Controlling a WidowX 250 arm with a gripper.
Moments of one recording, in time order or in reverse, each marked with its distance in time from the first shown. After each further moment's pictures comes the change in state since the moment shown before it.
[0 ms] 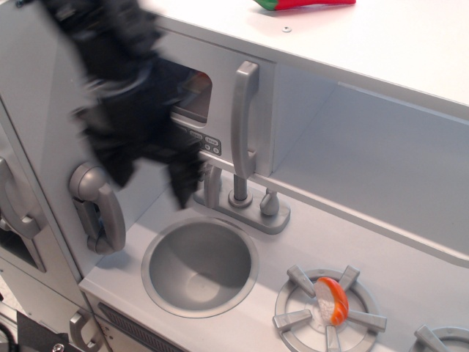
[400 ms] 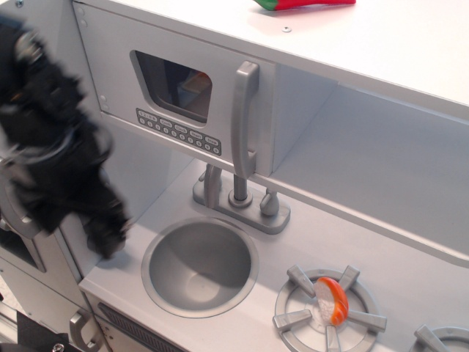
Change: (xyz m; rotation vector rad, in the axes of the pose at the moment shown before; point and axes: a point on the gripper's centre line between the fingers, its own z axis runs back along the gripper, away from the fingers) arm -0.047 0.050 -0.021 0.079 0.021 -0.008
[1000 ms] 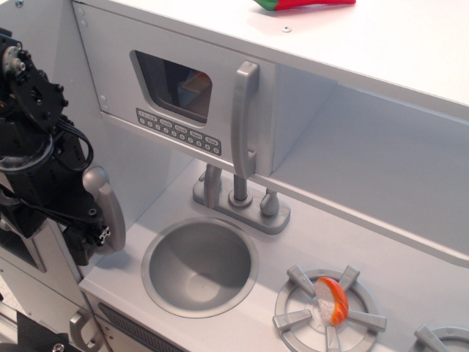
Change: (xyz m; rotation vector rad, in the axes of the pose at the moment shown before) arm -0.016 0.029 -0.014 0.066 0.023 -0.005
